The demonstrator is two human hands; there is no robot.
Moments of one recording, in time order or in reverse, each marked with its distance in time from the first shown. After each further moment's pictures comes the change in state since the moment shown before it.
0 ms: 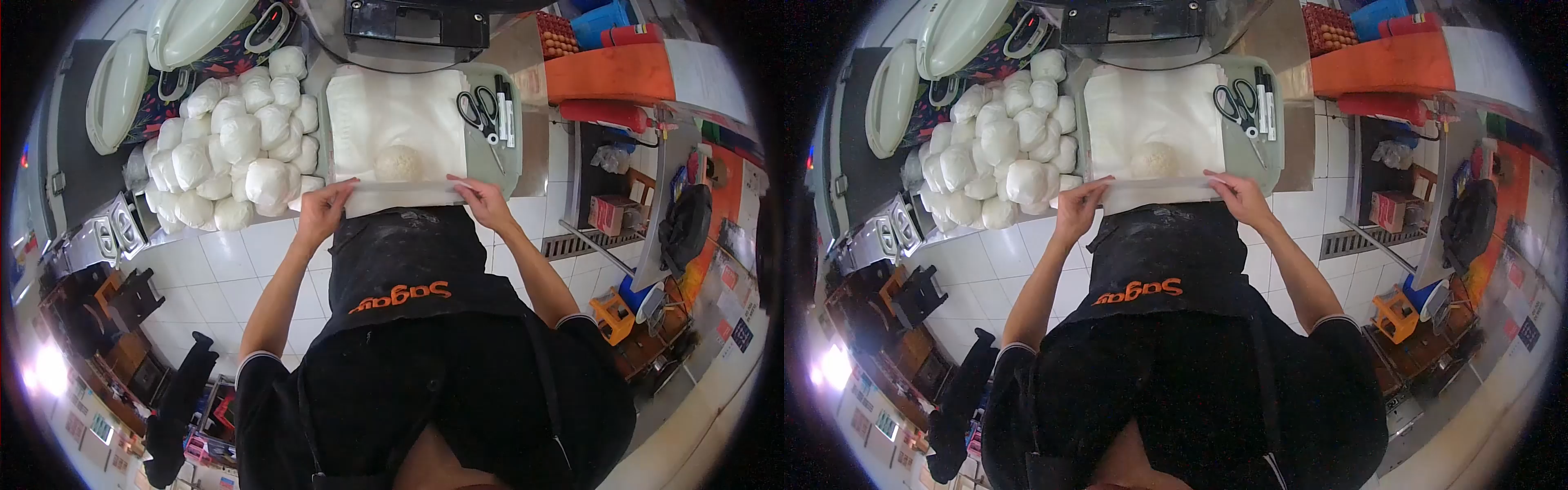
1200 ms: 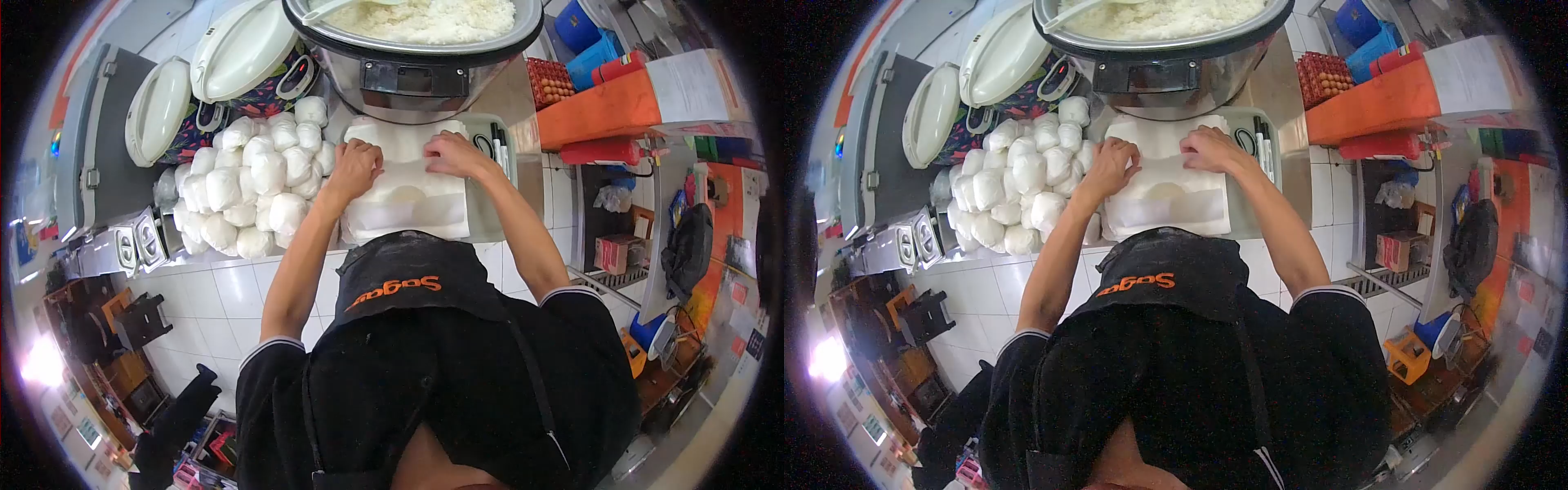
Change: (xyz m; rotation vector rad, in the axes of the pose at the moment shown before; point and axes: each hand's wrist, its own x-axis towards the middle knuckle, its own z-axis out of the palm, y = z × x) left_hand 0.142 0.037 -0.004 0.835 -0.041 0.539; right_hand 0.177 -0.066 -0.030 -0.832 -0.330 -0.325
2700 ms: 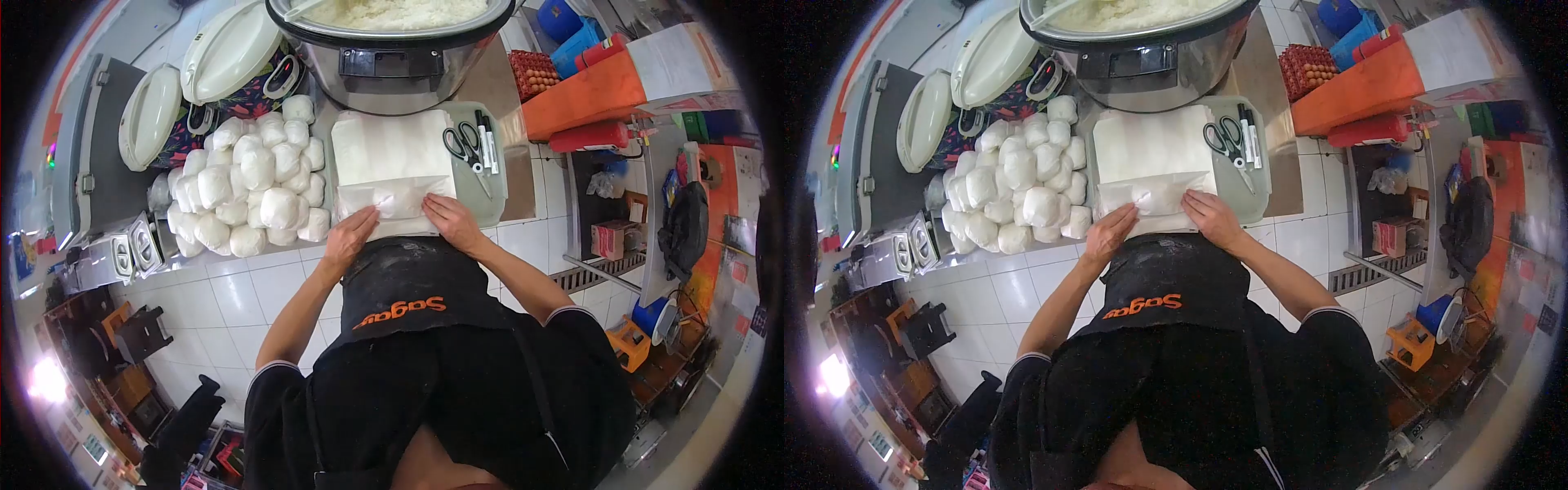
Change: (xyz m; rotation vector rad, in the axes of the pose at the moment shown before) left_hand -0.130 0.057 0.048 -0.172 0.256 0.129; right_hand -0.123 -0.051 0.122 -0.198 0.531 -0.186
